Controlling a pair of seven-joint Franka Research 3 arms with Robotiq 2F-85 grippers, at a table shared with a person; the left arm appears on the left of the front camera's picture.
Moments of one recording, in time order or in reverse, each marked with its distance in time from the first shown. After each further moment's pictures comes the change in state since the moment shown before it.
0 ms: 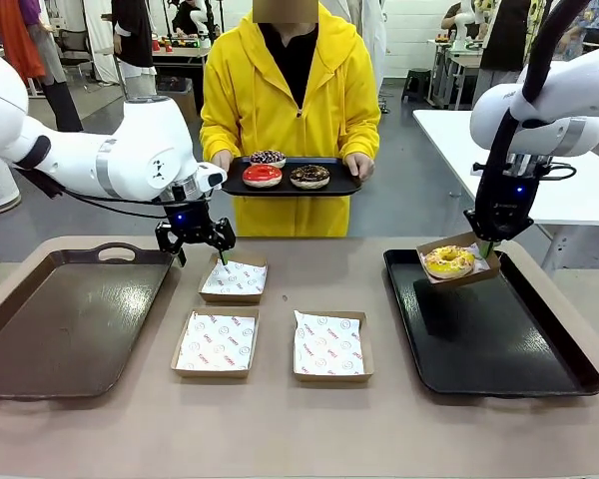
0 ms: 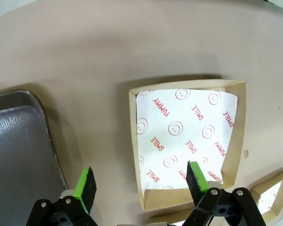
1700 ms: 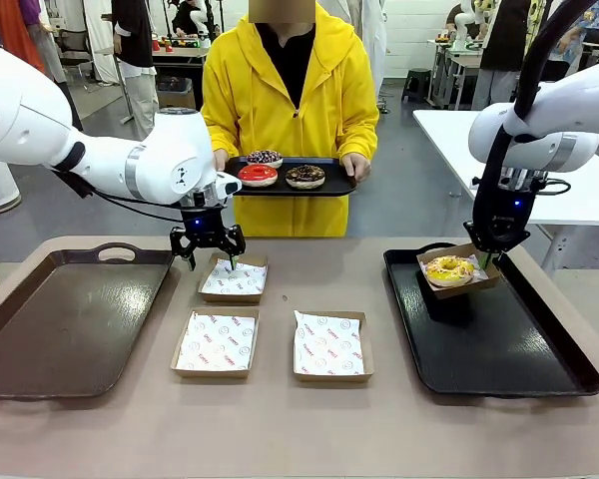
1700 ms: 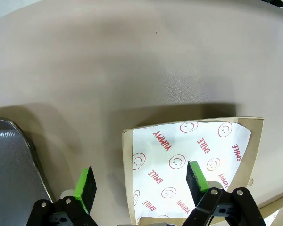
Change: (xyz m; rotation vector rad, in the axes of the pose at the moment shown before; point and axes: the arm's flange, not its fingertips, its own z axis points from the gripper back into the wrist) left arm 0.027 -0.015 -0.032 0.053 0.039 0.032; right arm 0.018 -0.013 -0.031 0.020 0.029 -0.018
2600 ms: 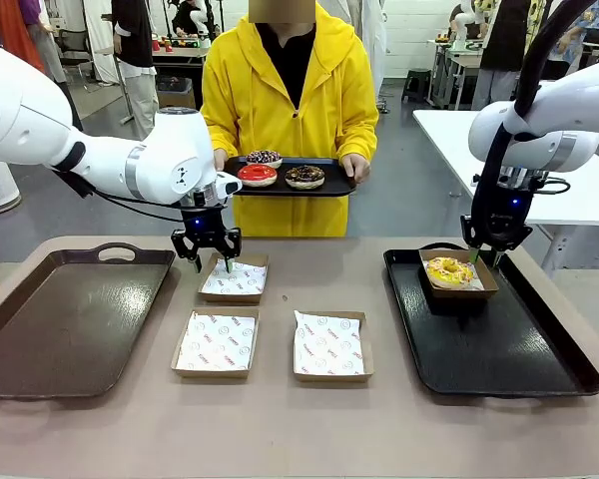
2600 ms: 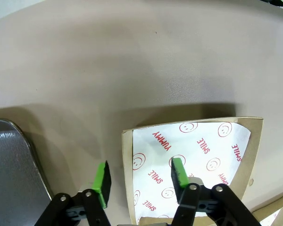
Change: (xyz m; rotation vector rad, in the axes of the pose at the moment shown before) left arm 0.000 -0.001 0.000 0.003 -0.001 -0.006; right arm 0.002 0.001 0.002 0.013 -0.019 -0.026
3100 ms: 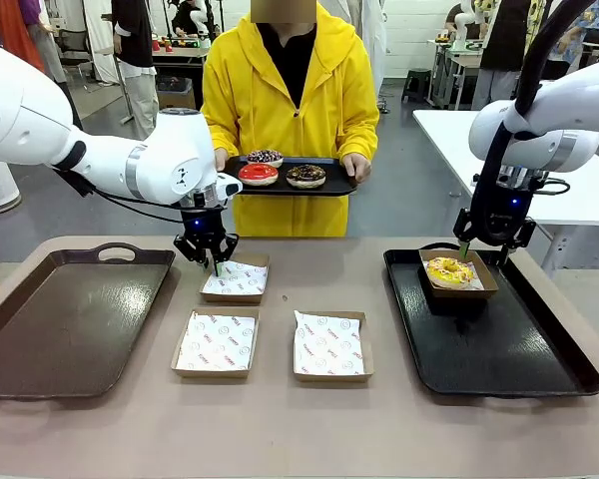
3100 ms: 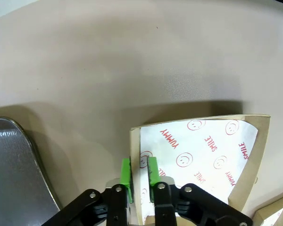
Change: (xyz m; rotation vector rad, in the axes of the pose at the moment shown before) left arm -0.002 0.000 -0.001 0.016 0.011 -0.011; right arm 0.000 0.000 0.000 0.016 0.000 -0.009
